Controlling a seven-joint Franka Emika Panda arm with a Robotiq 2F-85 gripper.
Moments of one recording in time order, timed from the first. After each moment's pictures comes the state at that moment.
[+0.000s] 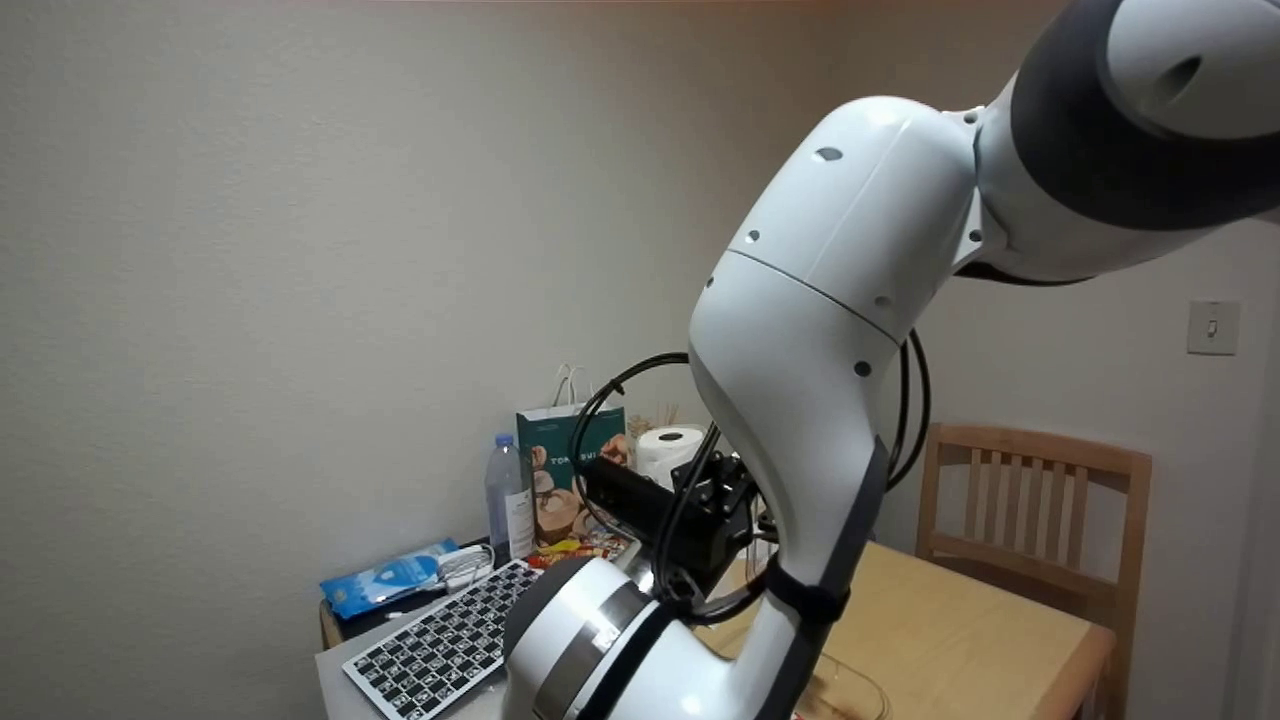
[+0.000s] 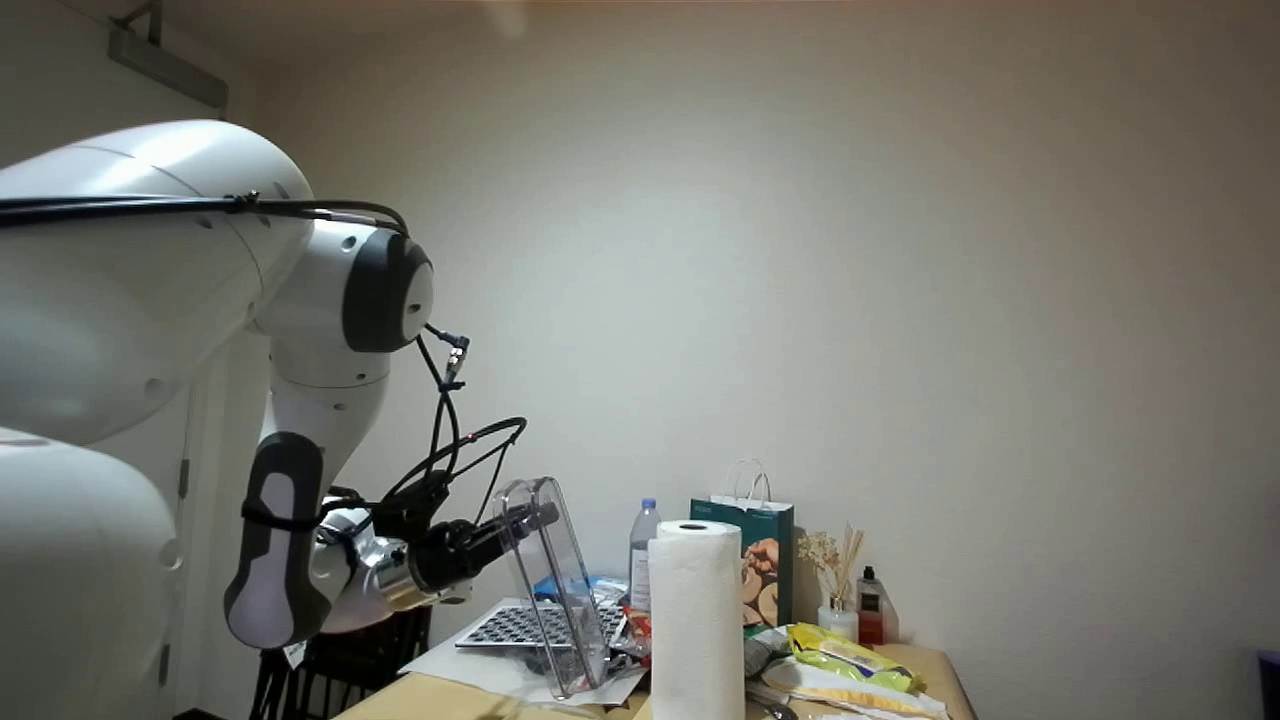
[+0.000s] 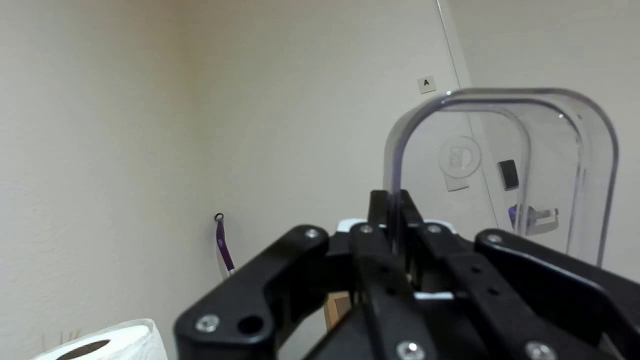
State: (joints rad) arm 0.40 0.78 0.25 -1.82 -1.52 0.82 -0.32
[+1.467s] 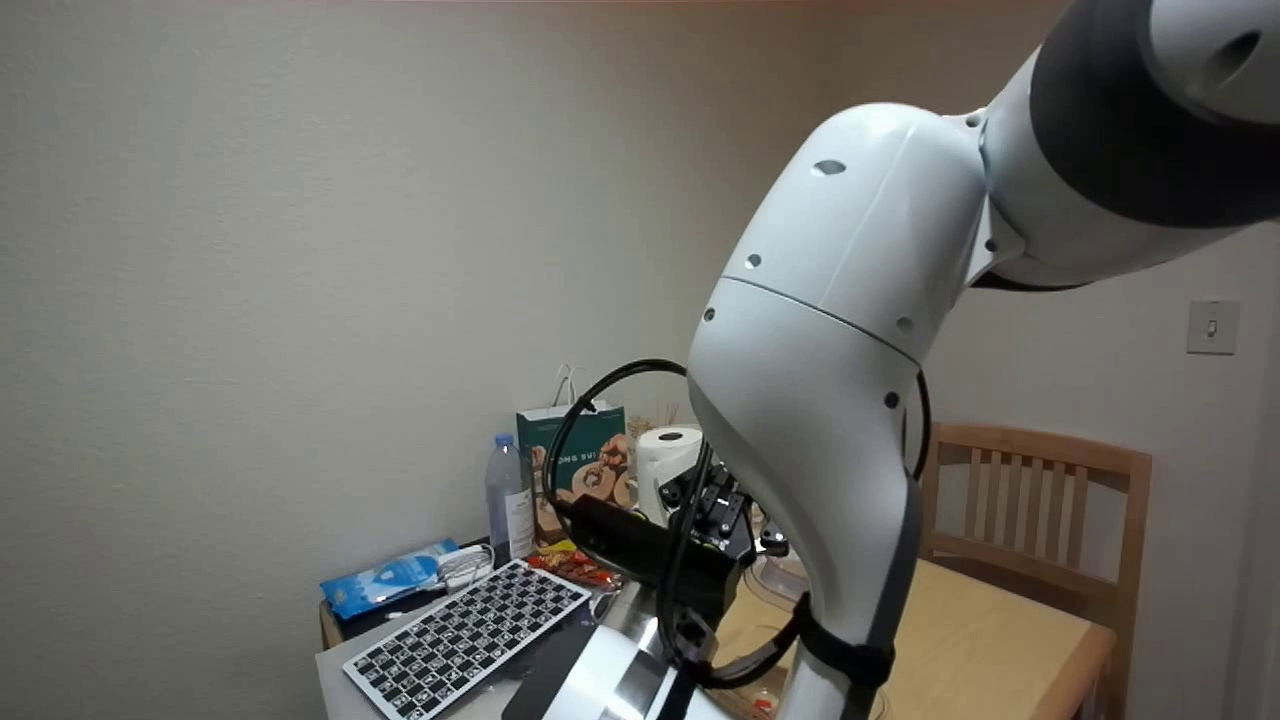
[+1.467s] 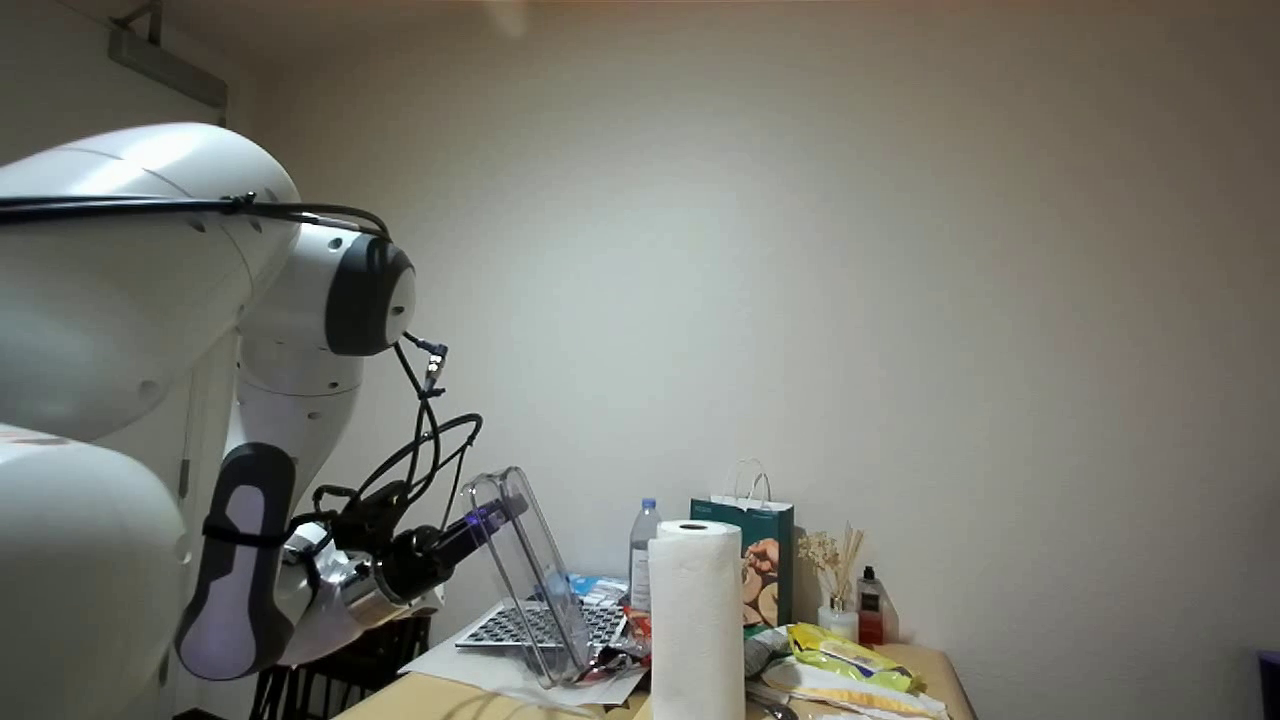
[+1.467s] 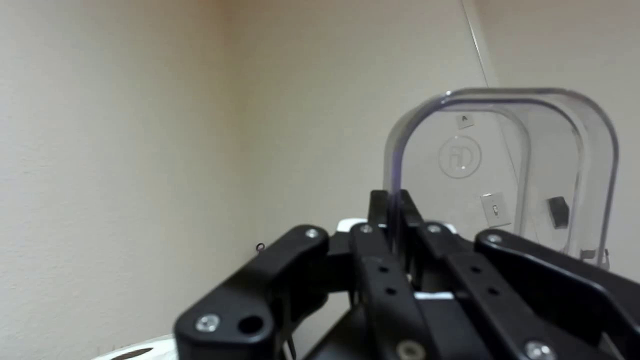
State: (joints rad) arm 0.45 0.79 0.27 -1.89 -1.59 0.73 -0.30
